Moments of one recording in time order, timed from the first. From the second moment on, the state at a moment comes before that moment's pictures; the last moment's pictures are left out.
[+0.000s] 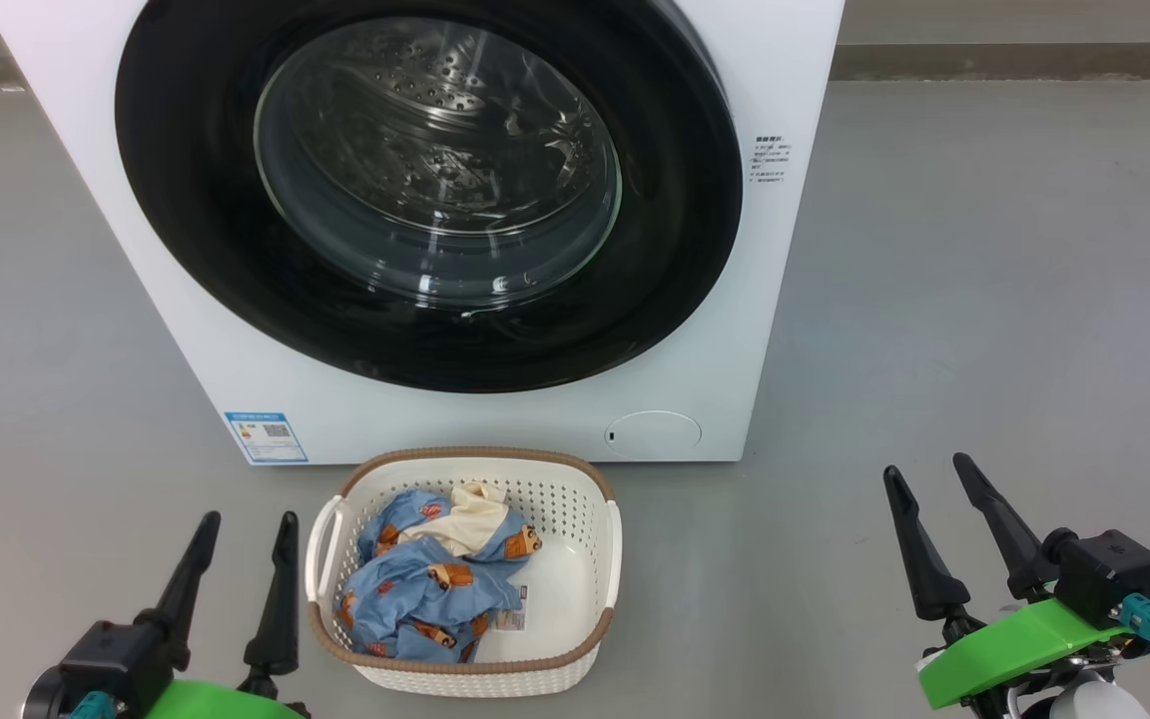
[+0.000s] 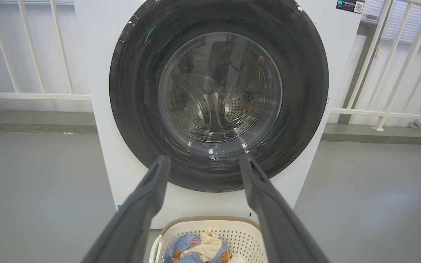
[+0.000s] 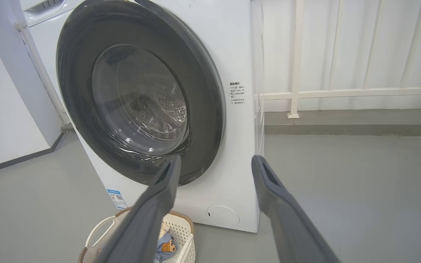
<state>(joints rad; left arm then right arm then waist) -0.07 0.11 -0.10 0.21 -0.28 -0.13 -0.25 -0.10 -0.16 0.06 0.21 0.31 0.13 -0.25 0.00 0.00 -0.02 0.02</state>
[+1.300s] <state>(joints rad) -0.08 0.11 -0.08 0.19 -0.29 -0.13 -0.25 -0.20 -0.19 0.02 0.23 0.32 0.13 -0.25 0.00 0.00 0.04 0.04</state>
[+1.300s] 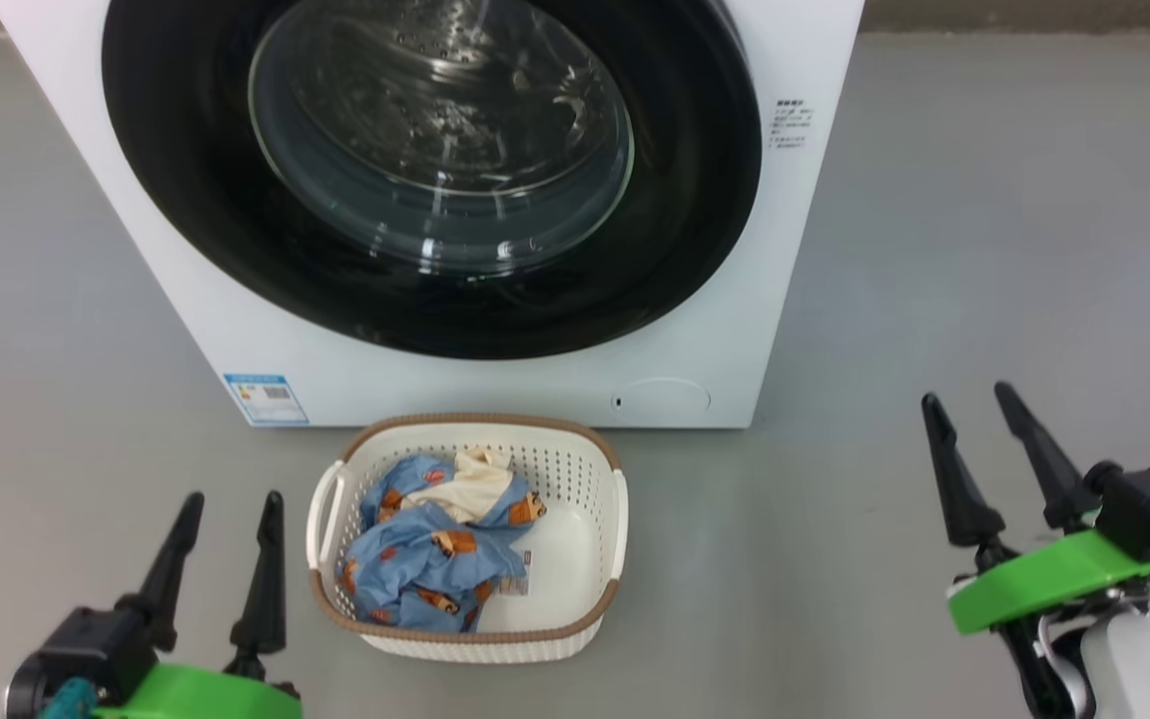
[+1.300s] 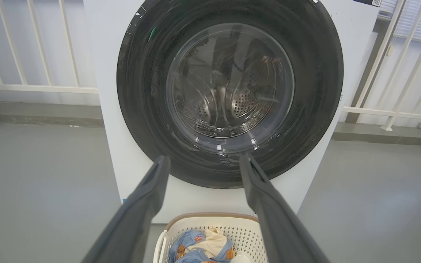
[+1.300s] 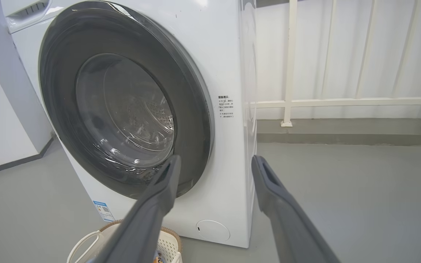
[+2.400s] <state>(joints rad) -0.22 0.12 -0.09 0.14 -0.28 -0.13 -0.25 -0.59 -0.34 0.03 0.31 0.80 0.13 -0.25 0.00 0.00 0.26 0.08</state>
